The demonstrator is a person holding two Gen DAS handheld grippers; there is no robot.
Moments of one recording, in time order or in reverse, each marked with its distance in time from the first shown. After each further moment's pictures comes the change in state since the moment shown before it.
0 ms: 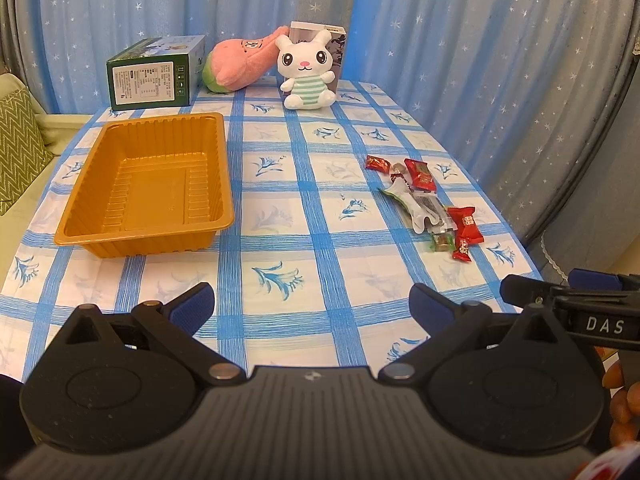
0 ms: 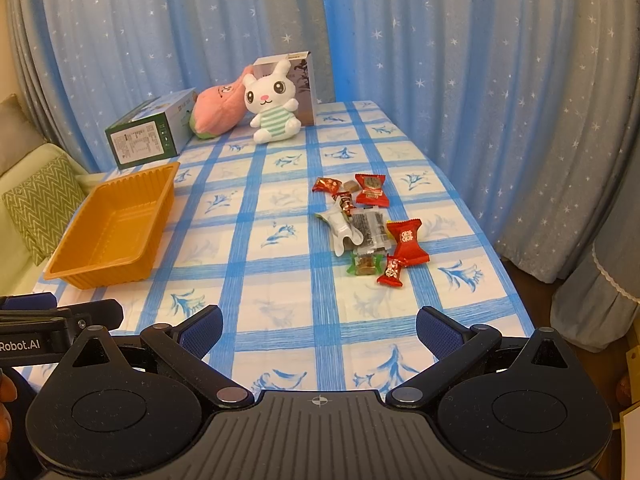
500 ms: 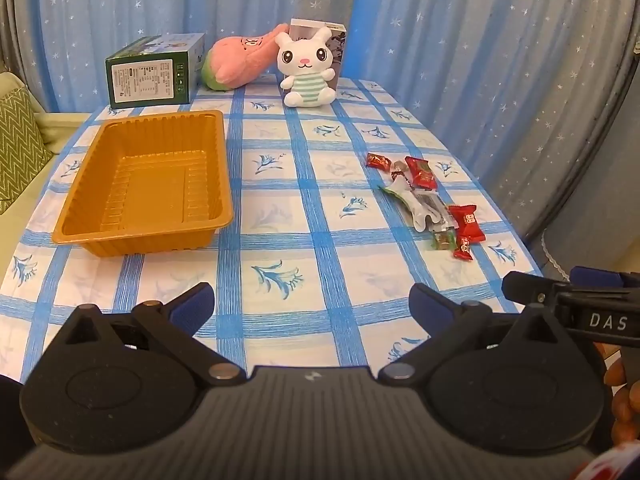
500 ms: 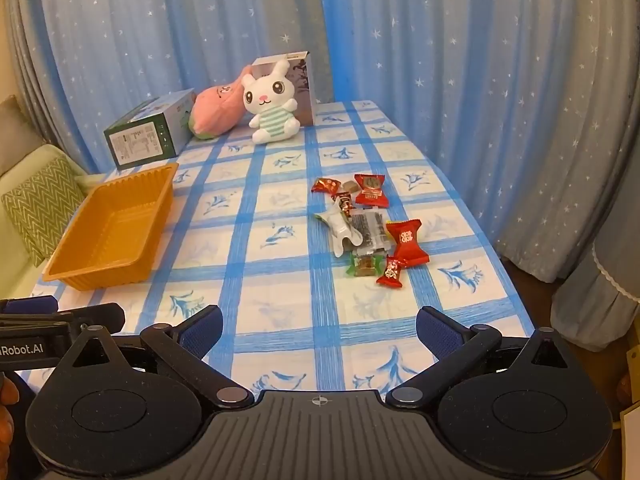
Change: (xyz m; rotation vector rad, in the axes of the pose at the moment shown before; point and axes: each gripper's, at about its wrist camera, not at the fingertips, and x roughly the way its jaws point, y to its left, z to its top) left arm 0.001 0.001 -0.001 0.000 0.001 0.000; right arm 0.001 0.000 0.002 0.003 0.002 0.002
